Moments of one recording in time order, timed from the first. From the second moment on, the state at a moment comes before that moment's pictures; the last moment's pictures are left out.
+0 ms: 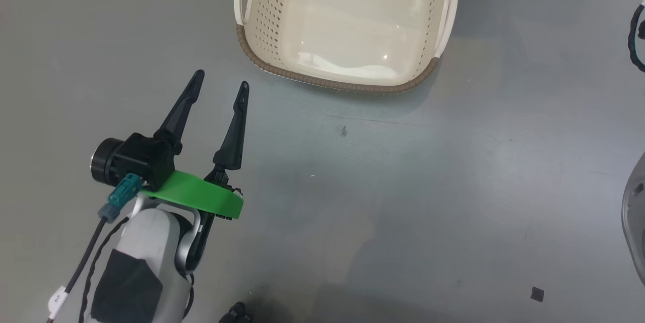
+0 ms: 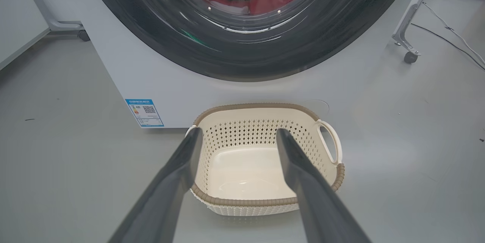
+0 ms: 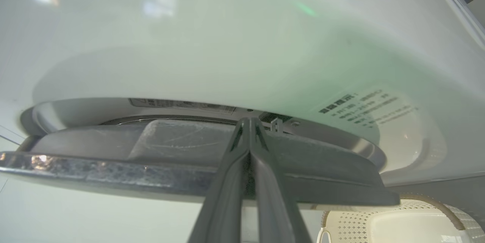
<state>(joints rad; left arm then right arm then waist) -0.41 0.02 -0.27 0.23 -0.32 -0.11 -0.25 -1.24 -0.13 -0.02 0.39 1.11 -0.12 0.44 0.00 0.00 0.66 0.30</state>
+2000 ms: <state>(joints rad) -0.42 0.02 -0.28 0.25 -0.32 -0.11 -0.25 -1.30 -0.12 -0.13 0.65 1.35 -0.13 0.73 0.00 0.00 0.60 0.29</state>
